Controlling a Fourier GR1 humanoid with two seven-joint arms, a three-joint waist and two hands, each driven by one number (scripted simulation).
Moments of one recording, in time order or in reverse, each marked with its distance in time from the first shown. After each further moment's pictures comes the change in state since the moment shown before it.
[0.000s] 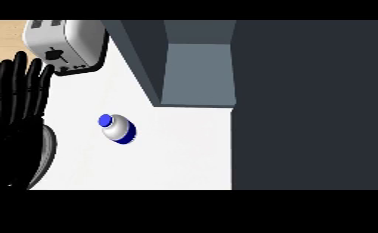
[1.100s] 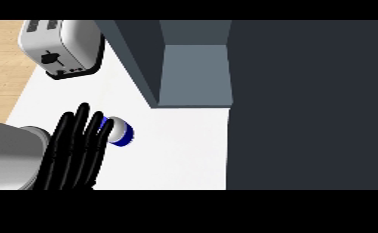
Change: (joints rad) left arm 0.187 -0.083 -0.573 -0.293 -0.156 0.342 0.405; right arm 0.294 -0.057 -0.023 -0.287 -0.294 0.177 0.259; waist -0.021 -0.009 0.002
